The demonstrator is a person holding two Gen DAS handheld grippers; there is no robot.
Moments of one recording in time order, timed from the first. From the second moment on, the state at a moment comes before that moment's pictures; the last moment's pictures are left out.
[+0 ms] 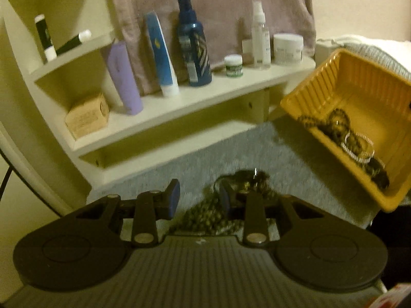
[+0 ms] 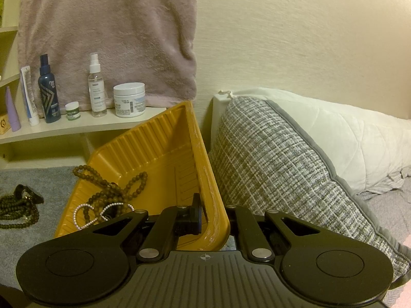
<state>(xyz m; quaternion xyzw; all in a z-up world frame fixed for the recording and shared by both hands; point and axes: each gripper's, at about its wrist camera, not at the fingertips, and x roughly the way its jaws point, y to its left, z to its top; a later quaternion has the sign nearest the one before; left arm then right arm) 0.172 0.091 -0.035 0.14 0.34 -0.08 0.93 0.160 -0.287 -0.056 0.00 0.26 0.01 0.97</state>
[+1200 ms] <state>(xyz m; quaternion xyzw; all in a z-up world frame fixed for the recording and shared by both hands) 0.179 0.073 -0.110 0.42 0.35 -0.16 0.82 0.164 -0.290 -0.060 -0.01 0.27 0.00 0.96</state>
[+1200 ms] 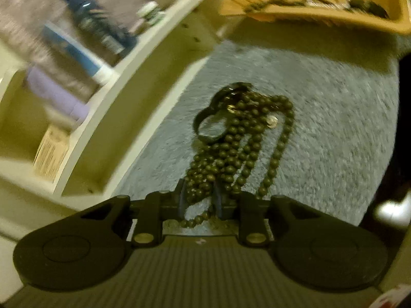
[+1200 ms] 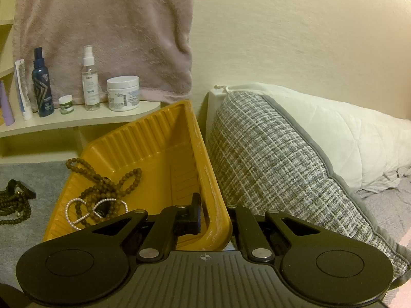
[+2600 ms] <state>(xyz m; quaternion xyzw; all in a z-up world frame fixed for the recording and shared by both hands) 0.168 0.094 0.069 0.30 0.19 -0.10 0.93 0.161 -0.286 -0.054 -0.01 0.26 0.01 0.97</state>
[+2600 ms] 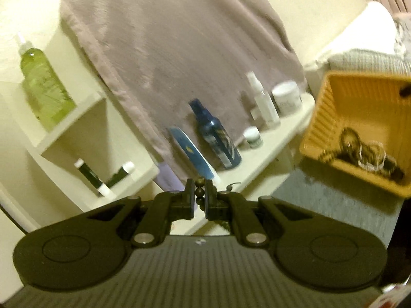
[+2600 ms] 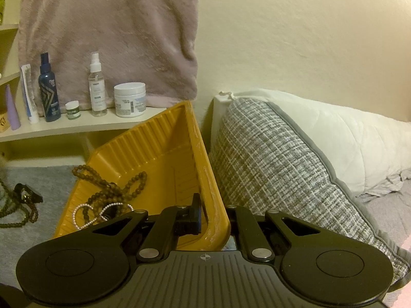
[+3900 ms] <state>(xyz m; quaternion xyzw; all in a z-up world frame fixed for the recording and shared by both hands) 0.174 0.073 0.217 0.28 0.05 -0.13 0.95 0.162 -0.284 -0.051 -0.01 0.26 0.01 0.97</state>
